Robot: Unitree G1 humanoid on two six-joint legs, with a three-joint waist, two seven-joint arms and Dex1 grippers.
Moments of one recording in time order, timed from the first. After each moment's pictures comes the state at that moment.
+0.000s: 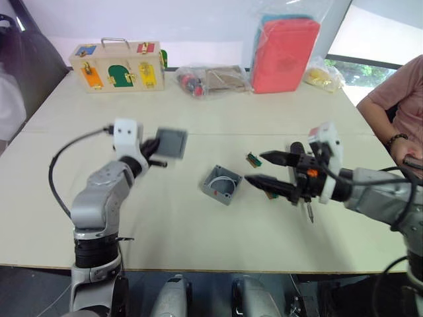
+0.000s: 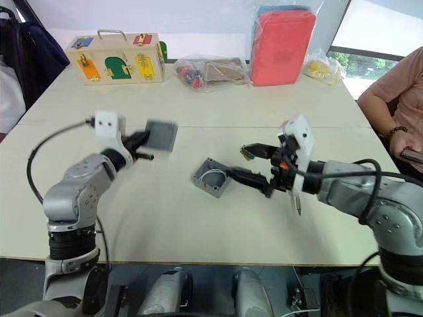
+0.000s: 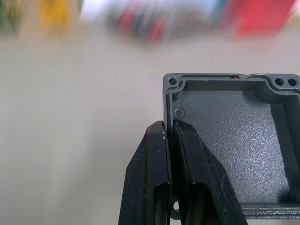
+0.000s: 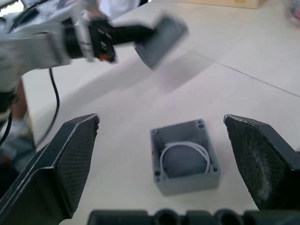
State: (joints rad) left arm -0.50 0.25 0.20 -0.34 -0.26 0.77 -0.34; right arm -0.39 -0.80 -0.20 -0.54 1.22 1.04 0.36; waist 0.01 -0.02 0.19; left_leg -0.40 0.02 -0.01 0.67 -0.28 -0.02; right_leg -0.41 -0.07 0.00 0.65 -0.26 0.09
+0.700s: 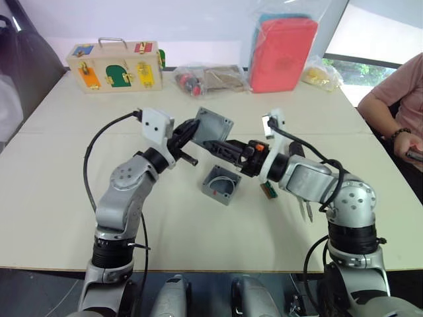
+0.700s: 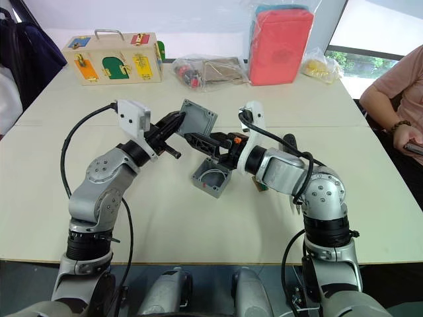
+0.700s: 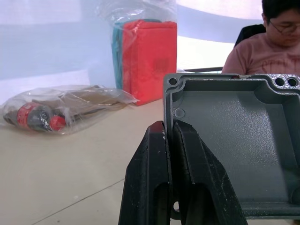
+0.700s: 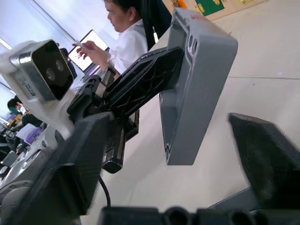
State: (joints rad) left arm -0.47 0.21 0.05 -0.30 -0.29 0.47 -0.45; right arm -0.60 -0.37 -0.06 -0.31 1.38 1.02 -0.09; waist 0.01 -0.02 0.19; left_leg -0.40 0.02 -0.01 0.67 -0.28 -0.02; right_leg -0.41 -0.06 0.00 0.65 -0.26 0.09
